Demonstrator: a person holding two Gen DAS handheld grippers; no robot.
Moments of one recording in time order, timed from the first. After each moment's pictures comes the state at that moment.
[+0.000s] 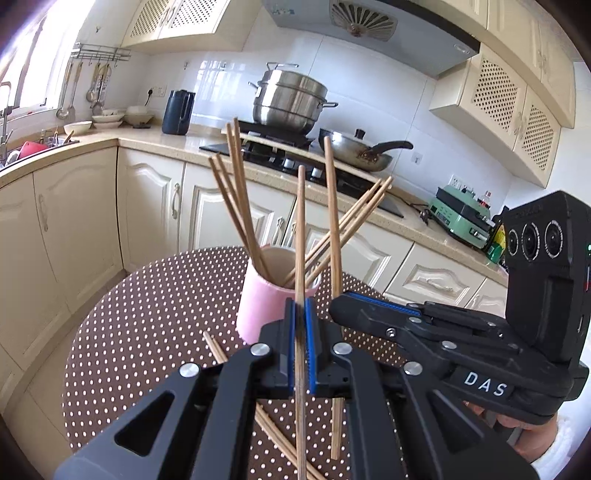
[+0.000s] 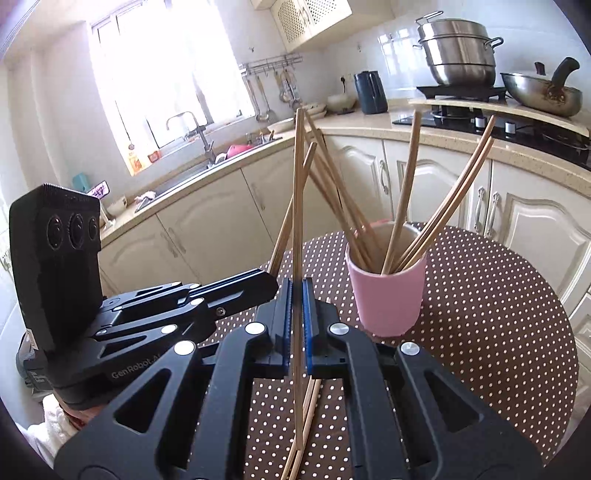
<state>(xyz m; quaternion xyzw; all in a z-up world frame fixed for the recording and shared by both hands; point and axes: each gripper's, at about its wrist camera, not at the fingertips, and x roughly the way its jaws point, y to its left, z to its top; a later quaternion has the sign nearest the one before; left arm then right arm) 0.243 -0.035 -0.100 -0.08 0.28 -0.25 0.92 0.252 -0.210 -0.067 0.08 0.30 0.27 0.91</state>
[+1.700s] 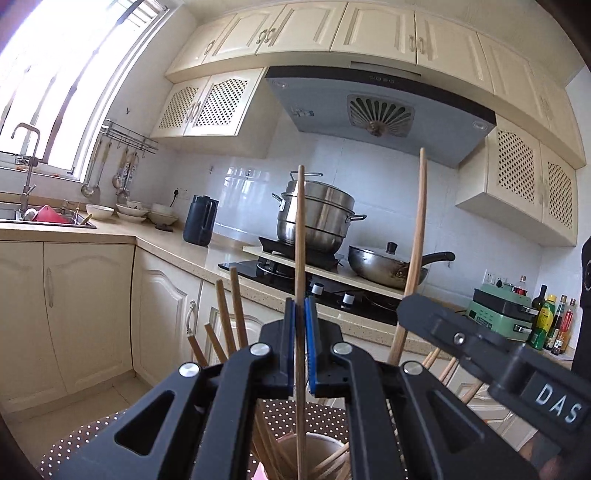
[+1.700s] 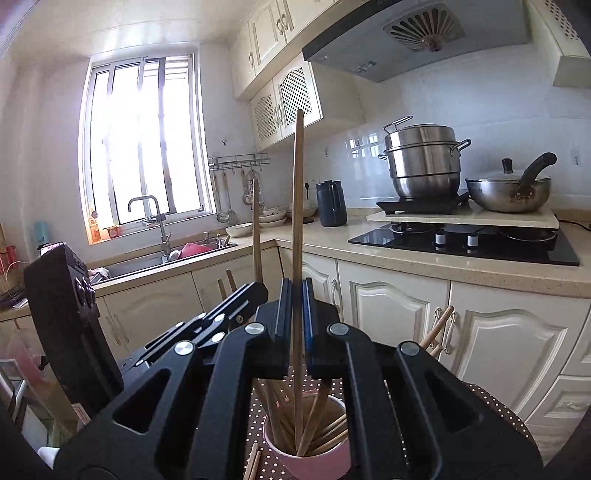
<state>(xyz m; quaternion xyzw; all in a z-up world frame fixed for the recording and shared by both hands) 0.340 -0.069 -0.076 -0.12 0.06 -0.17 0.98 0.319 -0.226 -0.025 0.07 0.10 0.19 0.98</state>
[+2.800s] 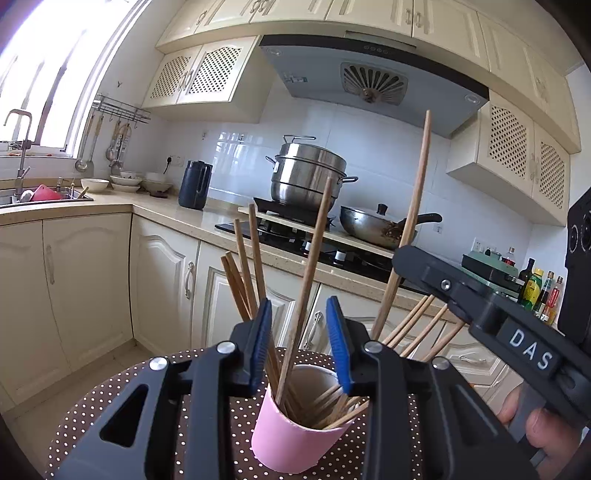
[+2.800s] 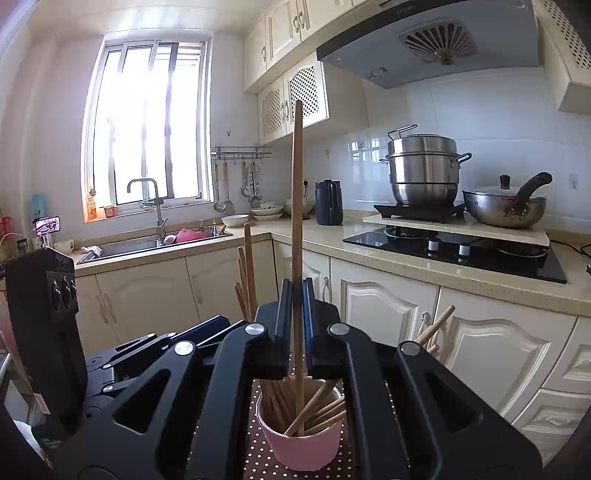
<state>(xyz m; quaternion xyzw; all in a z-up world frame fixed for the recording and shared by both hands) 0.308 -0.051 -0.091 -0.11 0.13 -0.19 0.97 0.301 -0.216 -0.032 0.02 0.10 0.17 0.98</state>
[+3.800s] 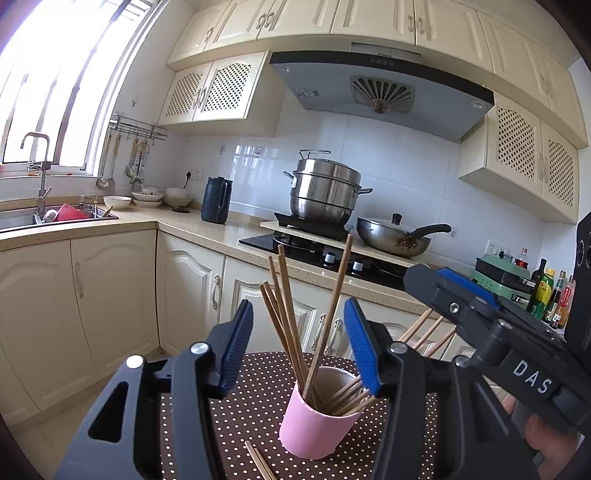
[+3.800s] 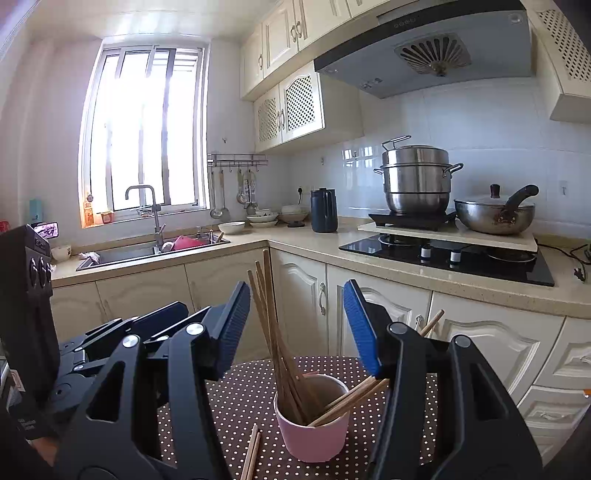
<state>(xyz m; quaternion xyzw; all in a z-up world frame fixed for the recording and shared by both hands) 0.267 -0.031 -0.056 -0.09 0.12 -0.15 0.98 0.271 -0.204 -0.013 0.03 0.08 0.15 0.98</state>
